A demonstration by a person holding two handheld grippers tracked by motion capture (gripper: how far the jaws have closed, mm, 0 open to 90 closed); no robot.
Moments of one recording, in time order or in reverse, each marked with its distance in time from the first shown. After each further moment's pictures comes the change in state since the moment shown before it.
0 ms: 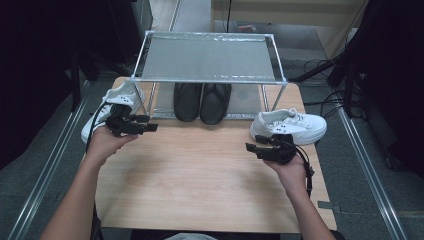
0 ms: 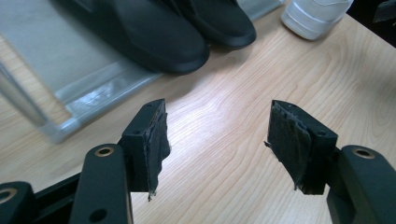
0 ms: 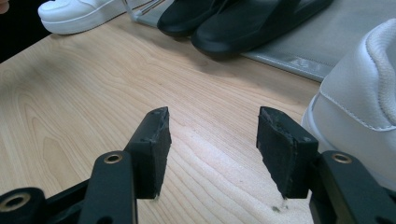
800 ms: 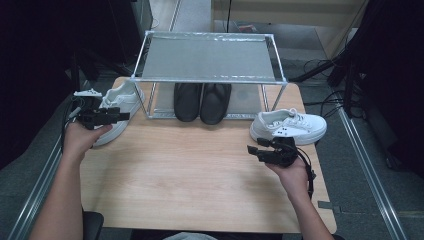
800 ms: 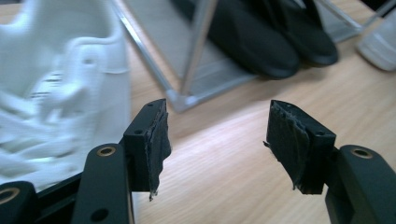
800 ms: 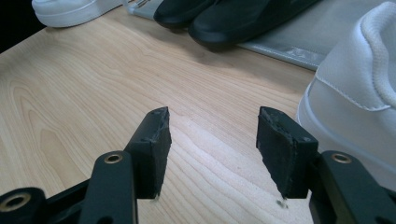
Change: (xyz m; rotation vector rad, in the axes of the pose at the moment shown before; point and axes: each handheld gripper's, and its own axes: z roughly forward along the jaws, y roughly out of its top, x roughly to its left) left arm 0.062 -0.015 -0.048 -0.066 0.207 -0.140; right arm 0.002 -0.007 -0.005 0.014 -0.019 0.002
